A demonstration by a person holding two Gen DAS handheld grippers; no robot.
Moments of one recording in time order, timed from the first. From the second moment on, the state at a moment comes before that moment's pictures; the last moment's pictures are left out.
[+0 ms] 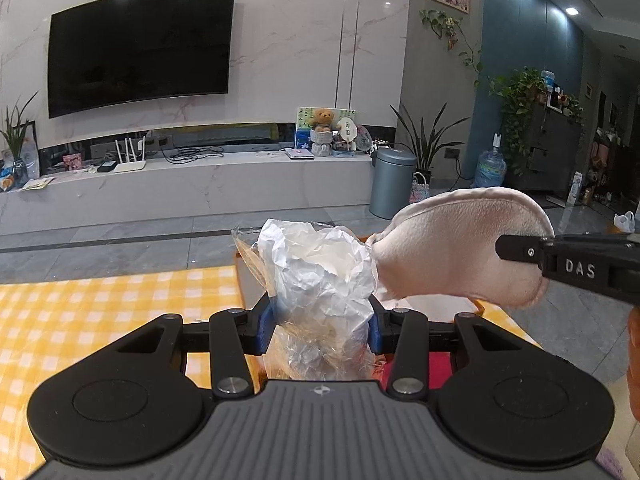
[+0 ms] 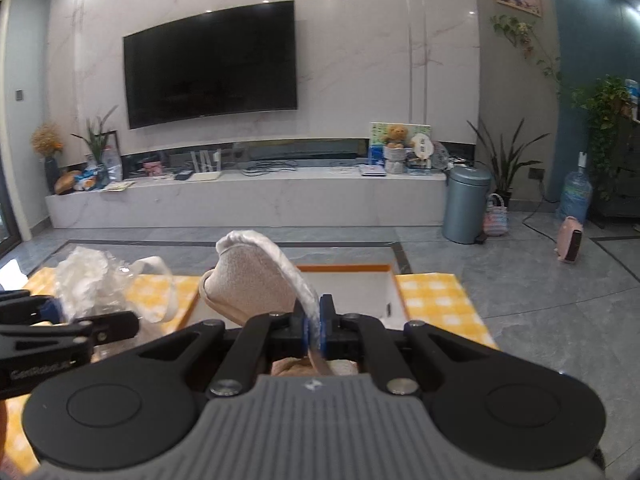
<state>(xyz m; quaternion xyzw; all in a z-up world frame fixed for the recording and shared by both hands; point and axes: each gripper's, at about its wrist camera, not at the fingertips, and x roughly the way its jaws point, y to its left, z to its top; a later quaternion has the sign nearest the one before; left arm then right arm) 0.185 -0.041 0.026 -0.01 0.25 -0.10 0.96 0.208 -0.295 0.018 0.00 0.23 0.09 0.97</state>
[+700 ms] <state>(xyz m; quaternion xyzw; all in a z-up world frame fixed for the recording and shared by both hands) 0.249 -0.050 -0.002 0.00 0.27 -0.11 0.96 0.365 -0.290 -0.073 -0.08 0.35 0.00 0.93</state>
